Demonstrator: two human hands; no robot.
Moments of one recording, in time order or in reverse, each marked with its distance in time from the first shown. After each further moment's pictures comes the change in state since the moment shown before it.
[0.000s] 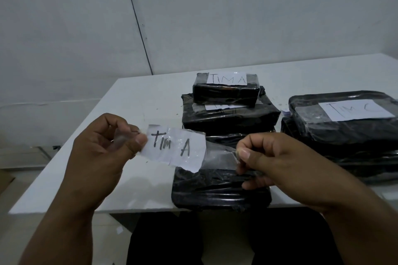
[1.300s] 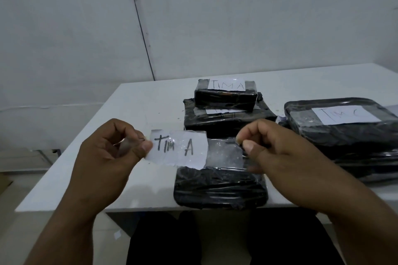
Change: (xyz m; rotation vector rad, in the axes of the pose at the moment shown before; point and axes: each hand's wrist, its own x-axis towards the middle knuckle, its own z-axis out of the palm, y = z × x) left_hand -0.014 0.013 -0.003 0.175 -0.005 0.067; right_hand -0.016 -0.014 0.005 -0.326 0.209 -0.132
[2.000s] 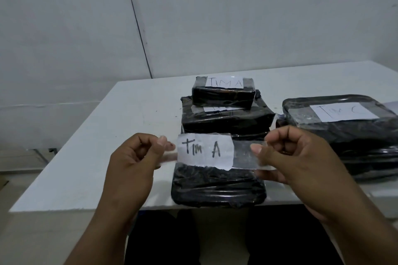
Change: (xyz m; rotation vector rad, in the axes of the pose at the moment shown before) left_hand -0.018 0.004 0.048 -0.132 0.065 -0.338; right_hand -0.009 0.024 0.005 0.559 0.284 0.145
